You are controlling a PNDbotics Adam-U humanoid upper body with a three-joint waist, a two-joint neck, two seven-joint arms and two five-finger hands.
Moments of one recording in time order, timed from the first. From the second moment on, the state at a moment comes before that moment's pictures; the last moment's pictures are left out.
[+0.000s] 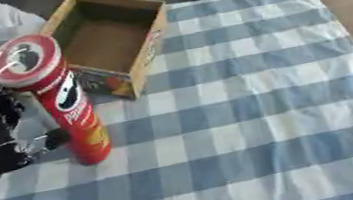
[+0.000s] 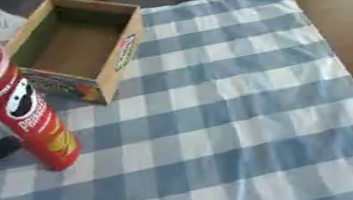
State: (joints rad) left arm -0.19 0.48 0.00 -1.91 0.26 0.14 -0.06; right arm -0.08 -0.45 -0.14 -1.98 -0.23 0.18 -0.55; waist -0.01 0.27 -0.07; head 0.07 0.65
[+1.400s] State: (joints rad) left arm -0.28 0.44 -0.05 -1.82 0.22 0.16 0.01; right arm -0.08 -0.43 -0.13 -1.98 -0.24 0.20 -0.55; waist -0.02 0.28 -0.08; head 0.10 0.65
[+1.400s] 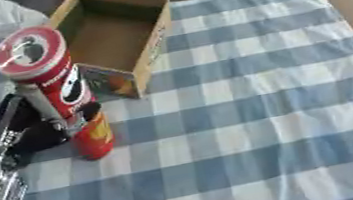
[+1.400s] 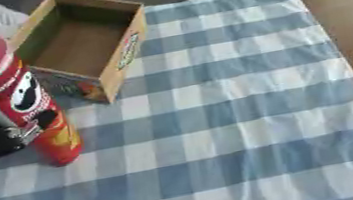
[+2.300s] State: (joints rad) left arm -0.34 0.49 -0.04 -1.92 0.21 0.16 0.02; right arm -0.07 -0.43 -0.13 -1.98 -0.24 0.20 -0.56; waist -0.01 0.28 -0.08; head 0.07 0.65
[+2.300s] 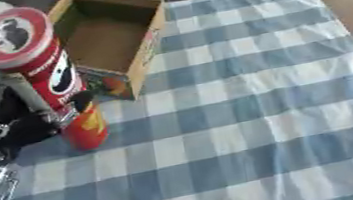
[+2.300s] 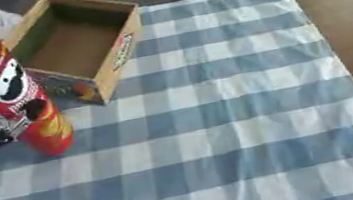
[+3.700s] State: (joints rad) left arm -0.89 0.60 -0.03 -1.27 0.33 0.08 0.22; right arm -0.10 -0.44 -0.12 -1.98 -0.25 0.21 -0.52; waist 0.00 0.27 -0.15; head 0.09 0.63
